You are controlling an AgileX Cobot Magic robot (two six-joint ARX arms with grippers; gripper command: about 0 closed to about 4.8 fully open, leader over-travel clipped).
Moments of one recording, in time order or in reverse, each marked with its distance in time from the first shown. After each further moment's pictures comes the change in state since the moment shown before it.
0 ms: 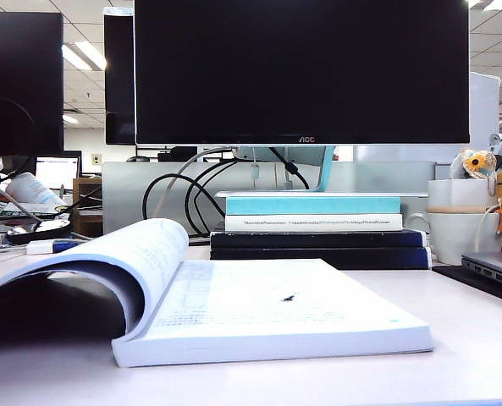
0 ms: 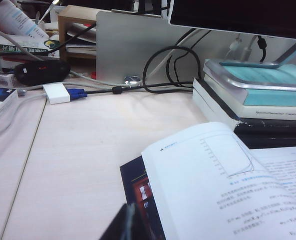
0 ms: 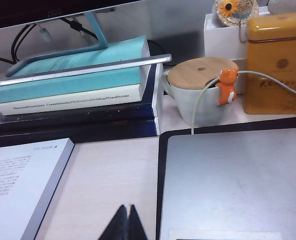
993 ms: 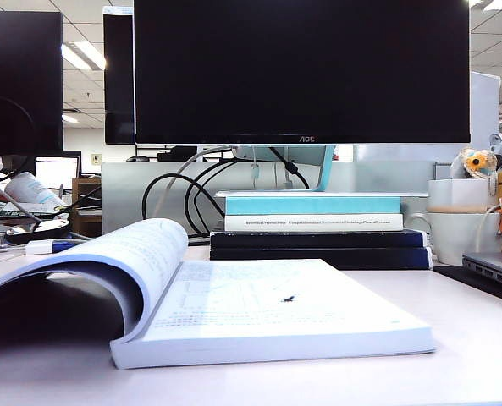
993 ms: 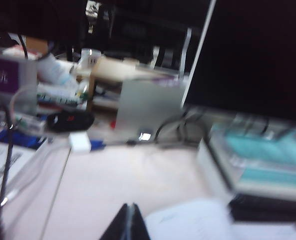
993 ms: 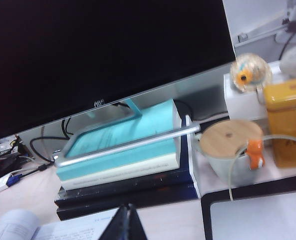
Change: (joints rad) left arm 0.002 0.124 0.352 -0.148 -0.100 -0.093; right arm 0.000 0.148 0.316 -0.047 -0.029 0.170
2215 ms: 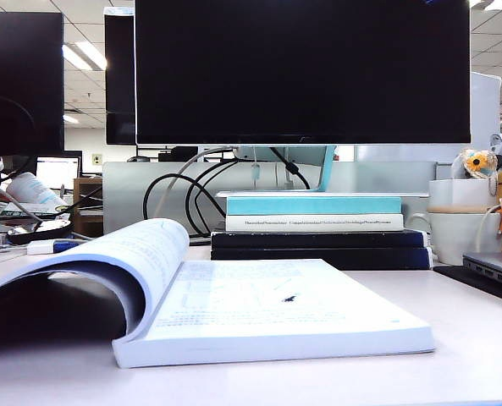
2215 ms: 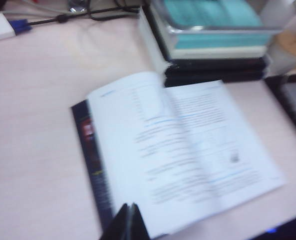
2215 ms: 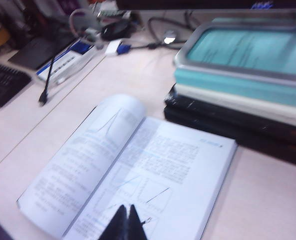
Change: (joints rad) left arm -0.001 0.306 0.548 -0.772 0.319 0.062; right arm 0.063 0.630 0.486 -0.276 -0.515 -0.233
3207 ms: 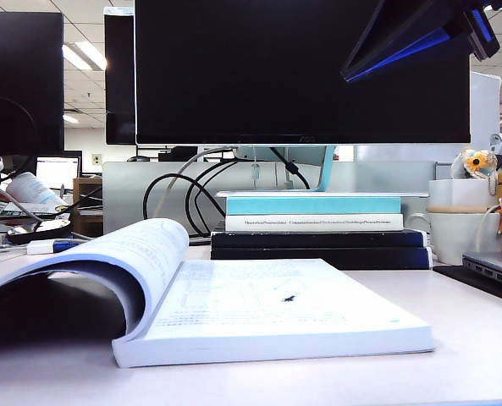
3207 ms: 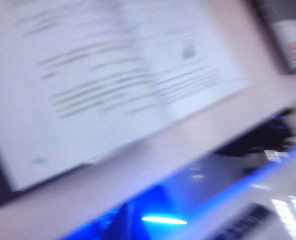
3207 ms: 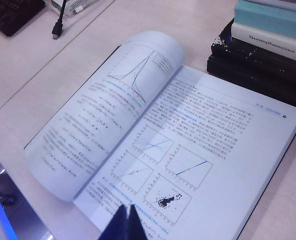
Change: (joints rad) left arm -0.509 0.085 -0.361 0.196 -0.129 -0.351; right arm 0.232 0.221 0.000 0.039 0.081 -0.043
